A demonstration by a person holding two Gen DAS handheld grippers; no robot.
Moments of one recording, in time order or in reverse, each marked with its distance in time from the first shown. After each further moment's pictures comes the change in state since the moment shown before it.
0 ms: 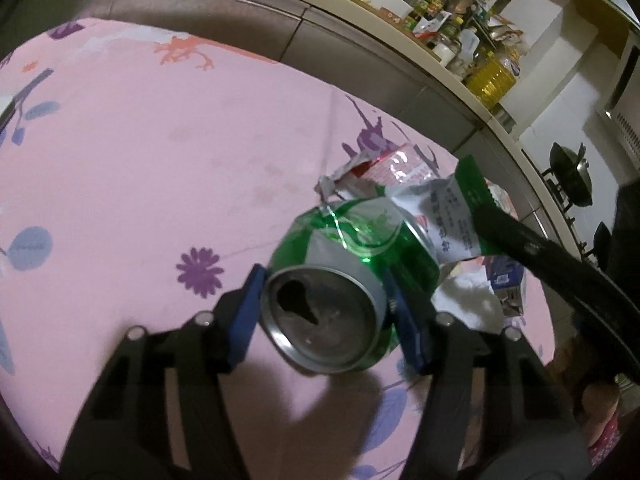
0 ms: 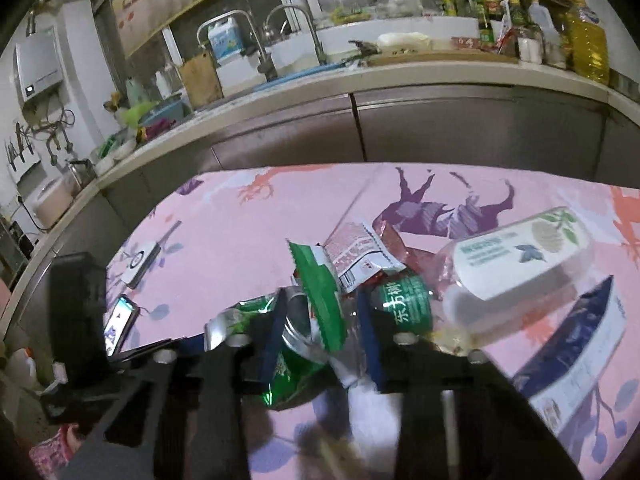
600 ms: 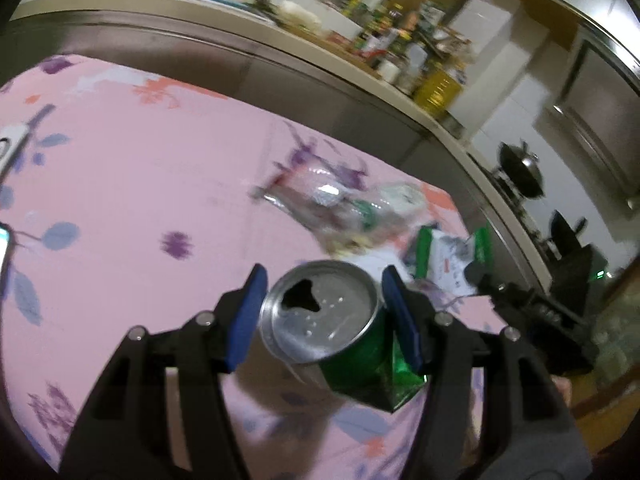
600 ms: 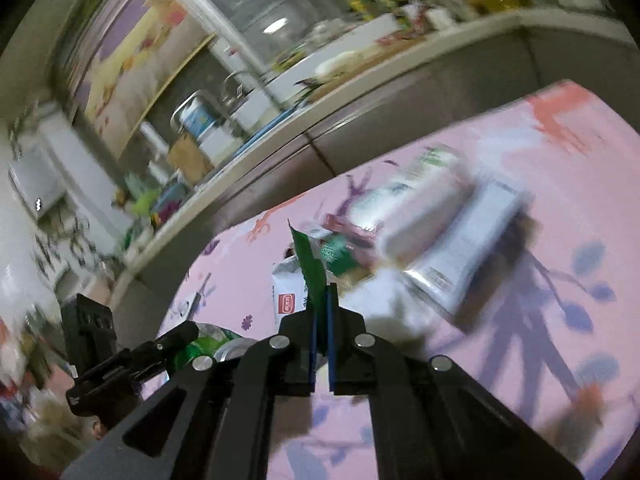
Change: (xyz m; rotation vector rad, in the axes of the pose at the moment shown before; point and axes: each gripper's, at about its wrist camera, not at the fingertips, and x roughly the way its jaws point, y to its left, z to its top) left arm -0.079 -0.047 -0.026 0.072 -0.050 -0.154; right arm -0.126 -0.082 -0.076 0.379 -0.156 0.121
